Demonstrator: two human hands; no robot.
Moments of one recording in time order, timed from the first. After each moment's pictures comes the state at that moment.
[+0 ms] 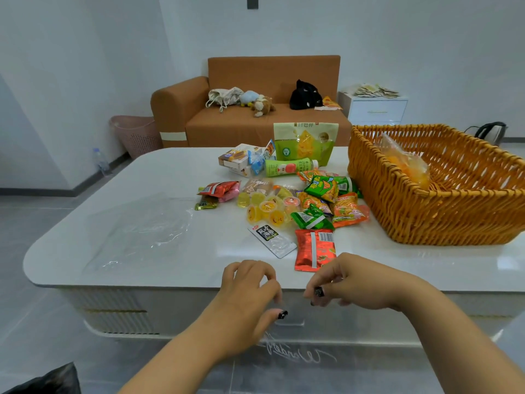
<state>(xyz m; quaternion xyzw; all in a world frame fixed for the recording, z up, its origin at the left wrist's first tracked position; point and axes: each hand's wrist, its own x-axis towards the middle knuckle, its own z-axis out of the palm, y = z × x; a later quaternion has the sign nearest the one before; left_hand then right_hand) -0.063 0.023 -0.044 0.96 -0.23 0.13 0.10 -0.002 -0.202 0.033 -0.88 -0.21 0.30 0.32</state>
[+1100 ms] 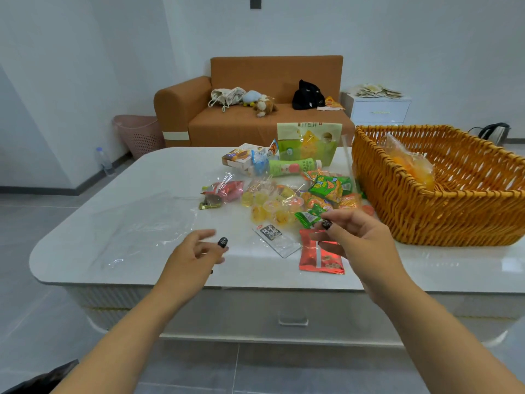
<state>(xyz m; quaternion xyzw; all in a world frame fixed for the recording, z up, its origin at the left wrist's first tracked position) -0.054 0.072 0.006 0.81 0.17 0.09 0.55 0.004 -0.178 0.029 -0.69 -0.09 -0.02 0.72</state>
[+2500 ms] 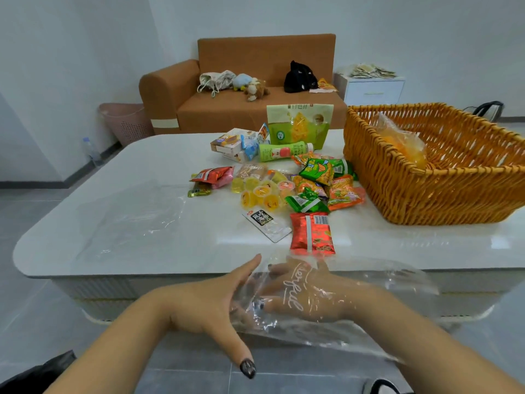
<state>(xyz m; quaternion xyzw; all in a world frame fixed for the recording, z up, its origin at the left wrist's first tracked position) -0.073 0.048 0.011 0.83 -0.09 -0.36 0.41 -0.016 -0.162 0.007 -0.88 -0.34 0.24 0.22</state>
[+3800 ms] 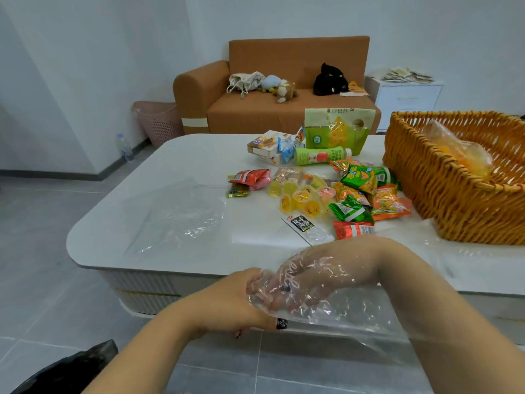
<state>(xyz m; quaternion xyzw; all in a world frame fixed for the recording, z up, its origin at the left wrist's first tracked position) -0.083 0.087 -0.003 0.82 0.01 -0.23 0.53 0.000 -0.106 0.068 -0.82 -0.32 0.42 0.20</state>
